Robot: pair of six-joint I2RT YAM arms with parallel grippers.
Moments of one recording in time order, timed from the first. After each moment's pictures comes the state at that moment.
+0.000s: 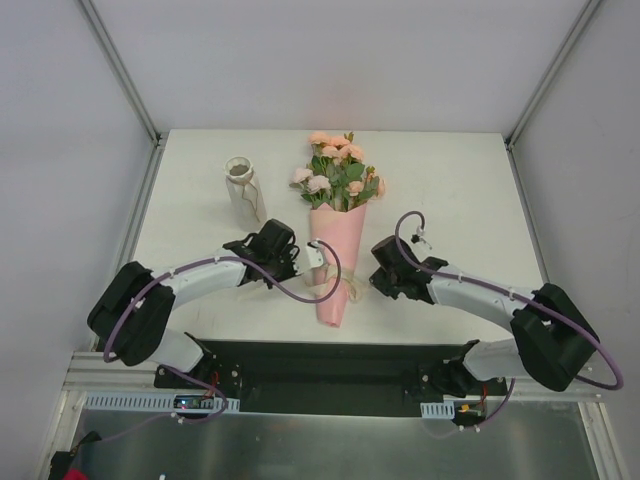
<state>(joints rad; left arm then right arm) -0.66 1.45 0.74 -0.33 0.13 0.62 0.77 1.35 0.66 -0.38 0.28 1.37</state>
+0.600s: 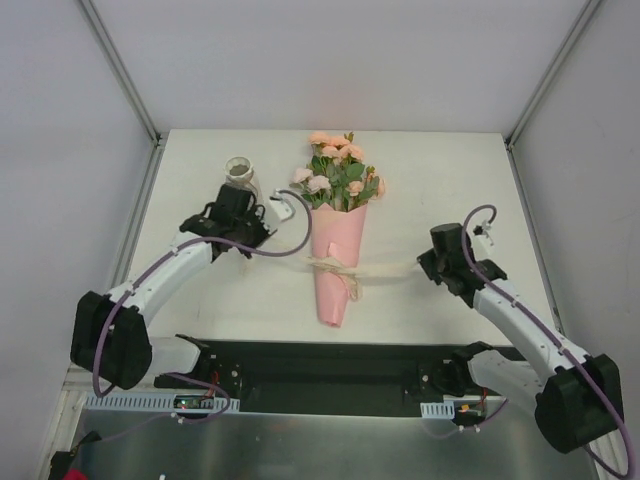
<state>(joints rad) -0.47 1.31 0.89 -0.54 0.20 0.55 0.47 1.03 0.60 -0.49 0.32 1.31</state>
